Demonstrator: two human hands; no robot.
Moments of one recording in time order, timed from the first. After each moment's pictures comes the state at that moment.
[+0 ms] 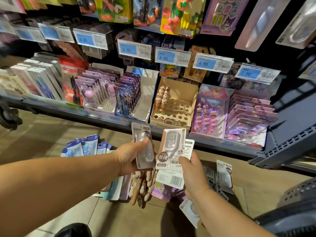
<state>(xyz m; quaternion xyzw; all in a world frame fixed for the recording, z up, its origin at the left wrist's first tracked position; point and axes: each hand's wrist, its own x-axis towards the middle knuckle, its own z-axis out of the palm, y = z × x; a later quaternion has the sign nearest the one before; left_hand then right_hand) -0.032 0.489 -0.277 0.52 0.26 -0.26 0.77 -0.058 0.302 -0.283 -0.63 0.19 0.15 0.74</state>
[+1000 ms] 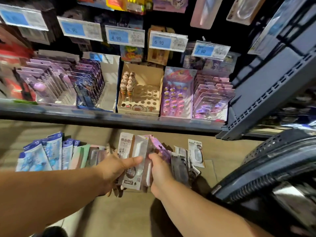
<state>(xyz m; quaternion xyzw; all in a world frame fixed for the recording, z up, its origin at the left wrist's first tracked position) -0.077 0.439 -0.298 0.60 0.20 -0.32 0.70 -0.089 0.303 -0.303 -0.52 0.34 0.24 0.75</state>
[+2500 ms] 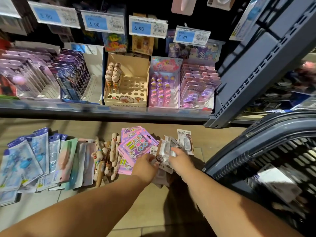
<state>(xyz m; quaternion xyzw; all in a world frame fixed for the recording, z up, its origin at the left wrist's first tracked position) -0.102 0.325 -0.356 0.84 0.11 -0.27 0.47 -0.092 0.184 -0.355 -0.83 0.26 0.20 0.44</state>
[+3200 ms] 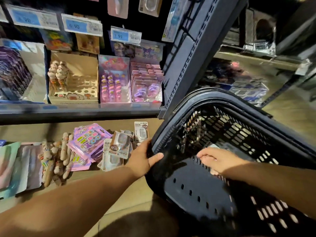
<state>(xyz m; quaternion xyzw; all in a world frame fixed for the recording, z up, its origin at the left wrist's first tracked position) -0.166 0.227 -0.304 0.77 -0.15 -0.25 0.57 -0.249 -0.024 -0.207 -0.93 0.14 0.25 0.23</state>
